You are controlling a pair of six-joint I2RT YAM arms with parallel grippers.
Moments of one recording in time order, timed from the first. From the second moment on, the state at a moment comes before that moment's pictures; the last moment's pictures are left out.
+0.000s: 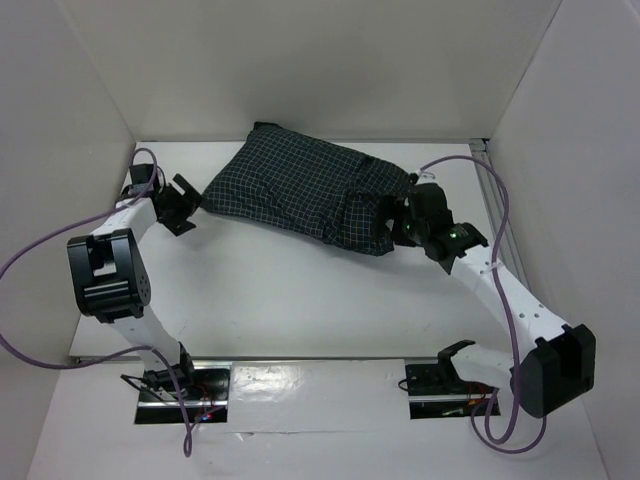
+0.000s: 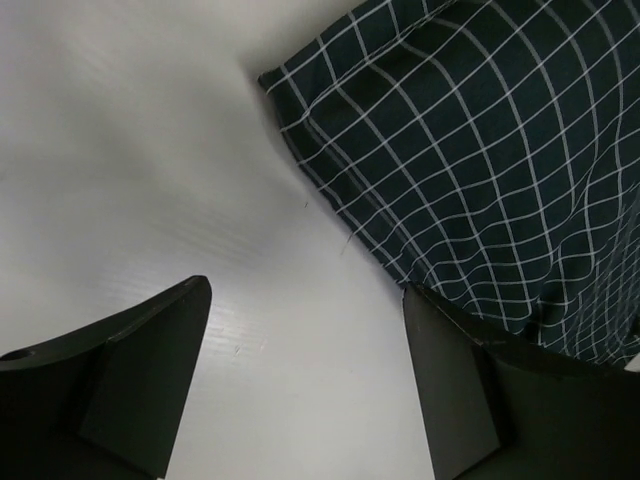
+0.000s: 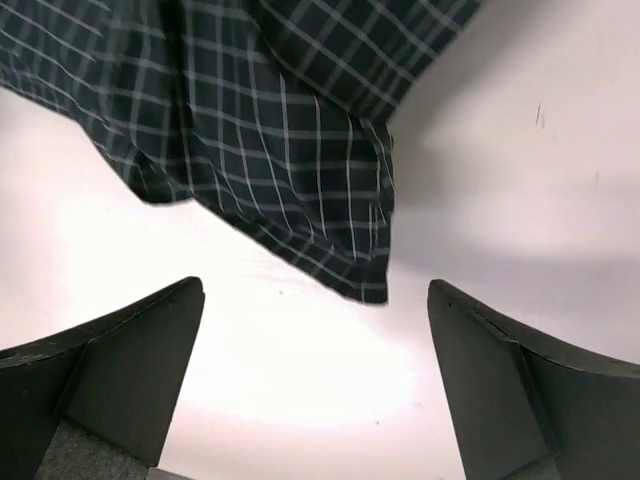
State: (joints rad) left arm 0.25 1.75 1.19 -0.36 0.32 -0.68; right arm 0.39 1.16 0.98 -0.50 0.09 0.47
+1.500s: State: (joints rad) left arm 0.17 2.05 1.40 -0.16 0.38 -0.68; right arm 0.37 1.30 0.79 -0.28 -0.04 0.63
